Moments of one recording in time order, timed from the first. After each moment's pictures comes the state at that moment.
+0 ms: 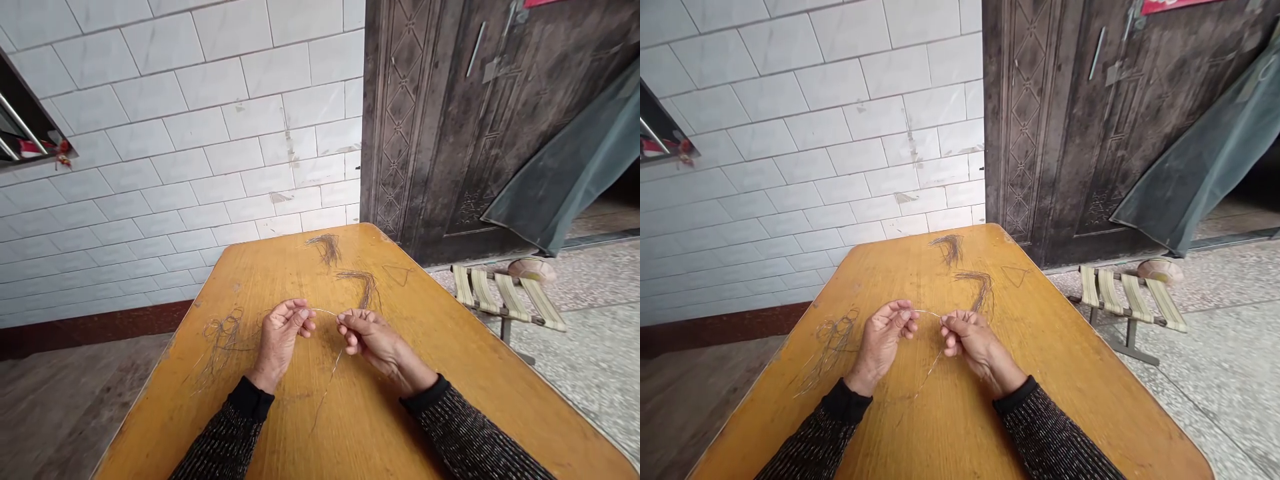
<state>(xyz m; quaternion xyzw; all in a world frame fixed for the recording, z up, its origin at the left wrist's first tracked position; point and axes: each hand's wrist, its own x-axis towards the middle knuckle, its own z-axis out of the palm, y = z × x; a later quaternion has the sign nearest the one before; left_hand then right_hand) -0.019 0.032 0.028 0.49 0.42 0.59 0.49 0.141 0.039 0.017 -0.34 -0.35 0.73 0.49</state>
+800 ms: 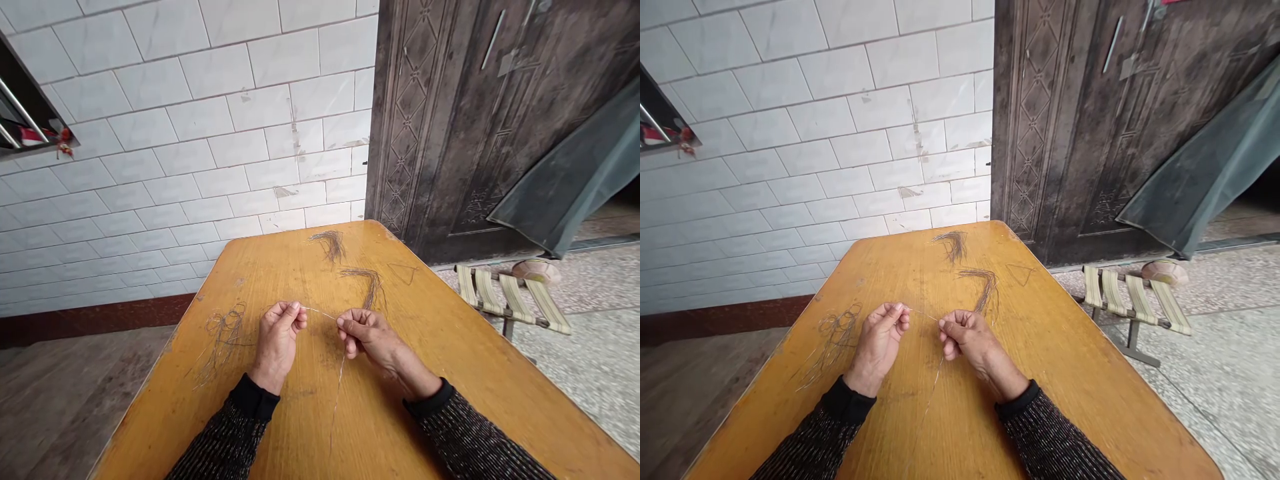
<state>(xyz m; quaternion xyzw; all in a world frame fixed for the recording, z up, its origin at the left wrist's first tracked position) -0.026 0.032 0.026 0.36 0.38 0.66 0.54 0.135 0.035 0.012 -0.36 -0.45 0.67 0.47</state>
